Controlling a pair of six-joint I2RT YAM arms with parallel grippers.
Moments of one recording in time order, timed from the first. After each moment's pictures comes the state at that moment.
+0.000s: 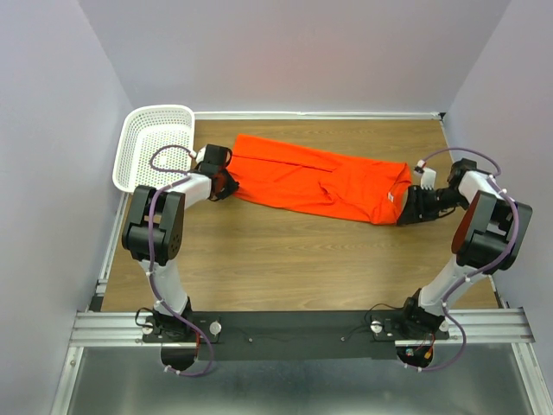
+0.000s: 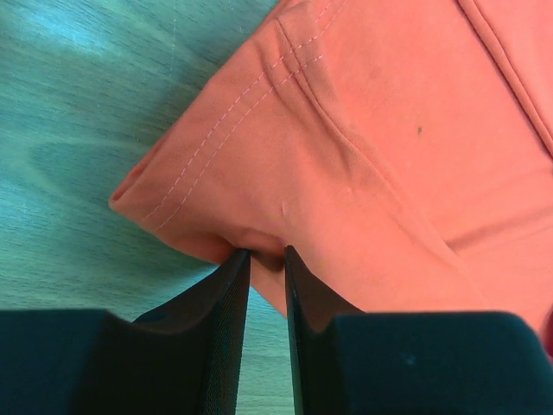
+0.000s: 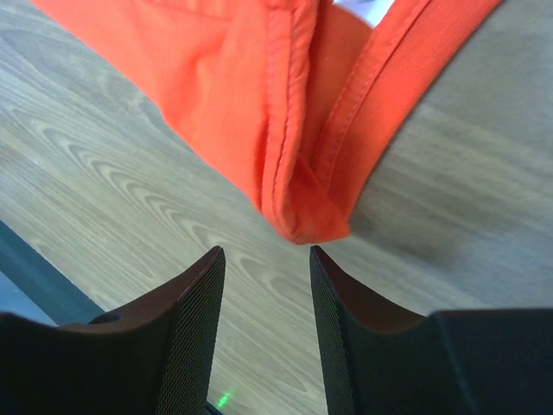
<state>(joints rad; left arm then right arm) -0.22 1.87 1.12 -0.16 -0.07 -0.81 -0.39 1.78 1.16 -0.92 -0.66 -0.59</state>
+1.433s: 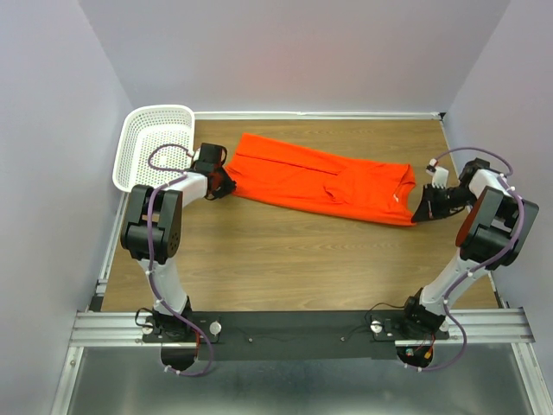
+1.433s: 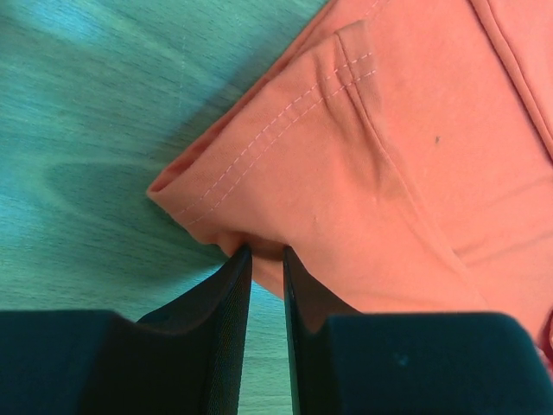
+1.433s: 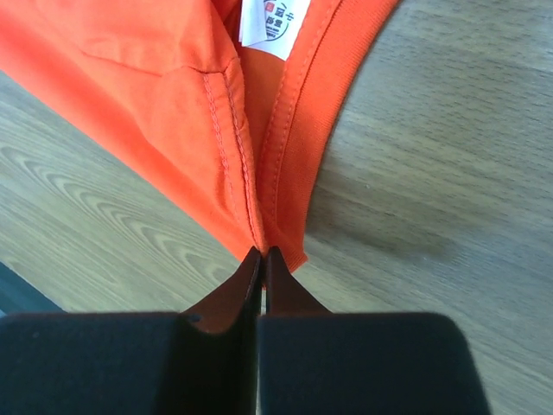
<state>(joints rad) -0.19 1.88 1.13 -0.17 -0.01 -0.78 -0.48 1.86 1.25 -0.93 -0.62 -0.62</state>
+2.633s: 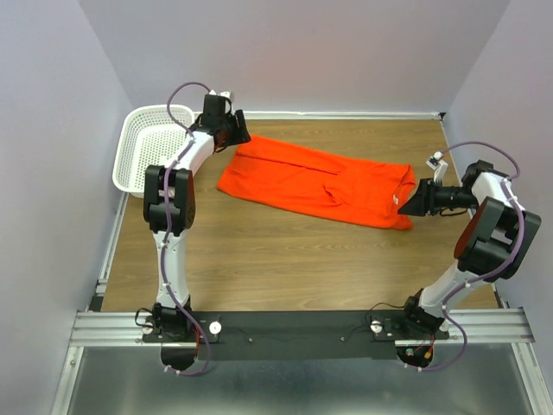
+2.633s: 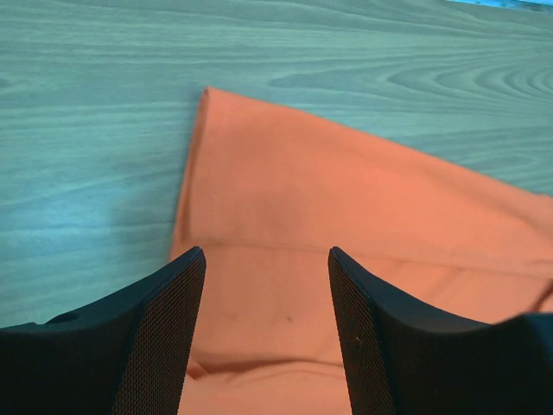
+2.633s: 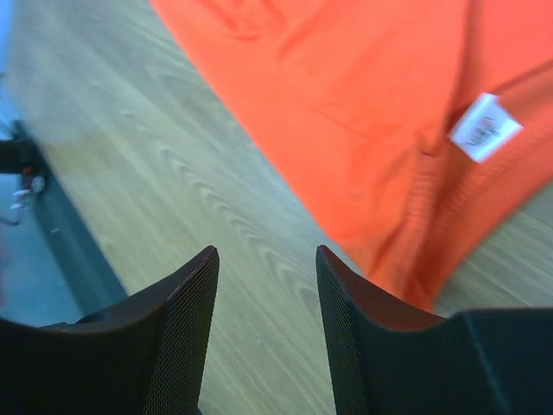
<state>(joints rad) -0.16 2.20 1.82 -0.28 0.19 -0.33 -0.48 1.76 1.21 -1.07 -1.02 -0.83</state>
